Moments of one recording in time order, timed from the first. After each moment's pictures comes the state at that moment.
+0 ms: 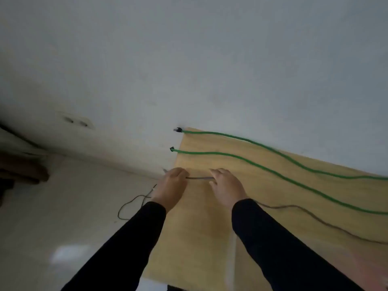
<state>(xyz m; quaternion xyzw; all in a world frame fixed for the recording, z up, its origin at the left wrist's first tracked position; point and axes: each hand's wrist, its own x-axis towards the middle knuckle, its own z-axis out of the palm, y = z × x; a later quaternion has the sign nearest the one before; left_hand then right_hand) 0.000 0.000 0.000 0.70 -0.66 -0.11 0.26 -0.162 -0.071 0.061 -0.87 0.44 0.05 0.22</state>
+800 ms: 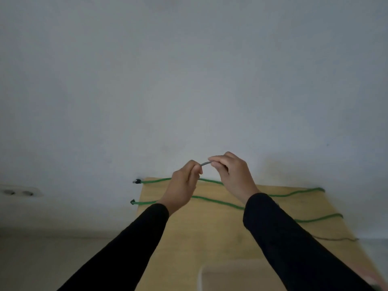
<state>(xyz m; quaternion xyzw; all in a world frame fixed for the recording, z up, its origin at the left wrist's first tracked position) -0.078 -0.092 0.162 0.55 -0.60 -0.29 0.50 -0.229 -0.134 0.213 -0.81 0.45 -0.30 0.20</state>
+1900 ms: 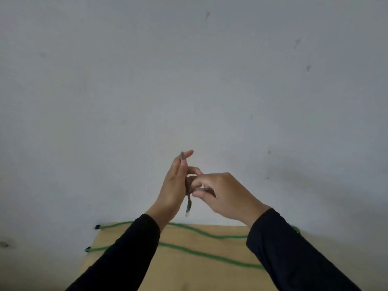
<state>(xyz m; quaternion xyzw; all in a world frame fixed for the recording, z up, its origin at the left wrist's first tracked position) -0.276 -0.138 0.298 0.43 -0.48 -0.42 0.64 -0.420 -0.151 0.328 -0.90 0.30 -0.25 0.19</state>
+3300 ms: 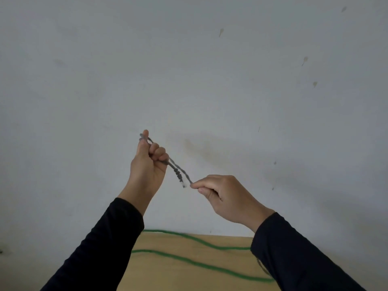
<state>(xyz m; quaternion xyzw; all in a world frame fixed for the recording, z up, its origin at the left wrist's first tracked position) -0.204 -0.155 0.350 0.23 -0.23 -0.48 0.82 -0.402 -0.151 0.338 -0.90 0.29 -0.27 0.17</state>
